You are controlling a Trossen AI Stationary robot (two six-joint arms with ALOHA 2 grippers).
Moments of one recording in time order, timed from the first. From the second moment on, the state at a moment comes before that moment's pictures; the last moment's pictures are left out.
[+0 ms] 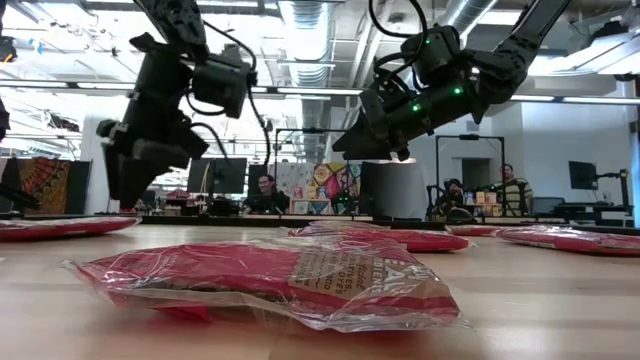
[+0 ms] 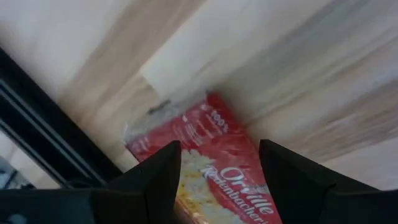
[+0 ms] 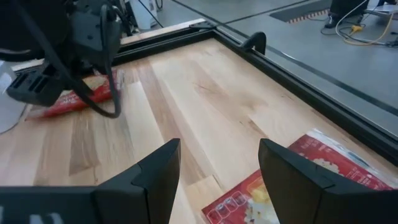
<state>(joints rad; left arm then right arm) 0.20 1.58 0.93 -1.07 -0.19 -0.69 -0.30 1.66 0.73 0.63 0.07 0.15</state>
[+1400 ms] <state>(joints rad) 0.14 1.30 0.96 -0.18 -0.45 -0.25 0.02 1.68 0.73 0.80 0.37 0.34</state>
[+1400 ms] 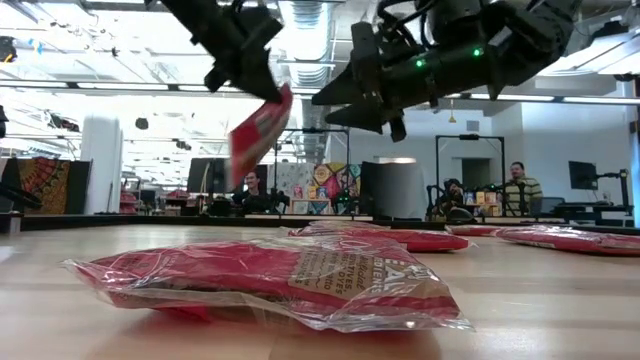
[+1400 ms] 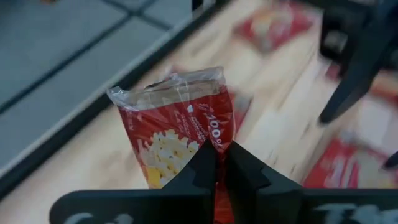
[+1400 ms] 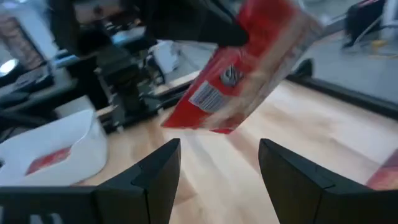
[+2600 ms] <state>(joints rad) 0.11 1.46 0.96 0.54 -0.59 -0.24 -0.03 1.68 0.85 0.78 0.77 0.00</state>
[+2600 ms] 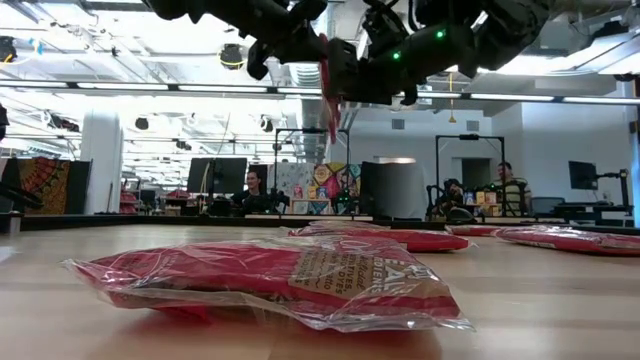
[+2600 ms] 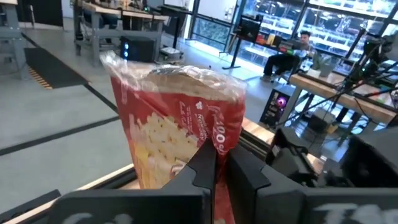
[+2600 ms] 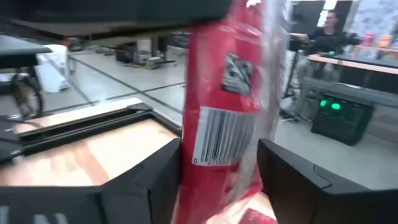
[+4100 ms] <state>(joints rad) 0.10 1.44 1.07 -0.10 -0.03 0.16 -0.16 1.46 0.89 -0.05 -0.31 0.18</state>
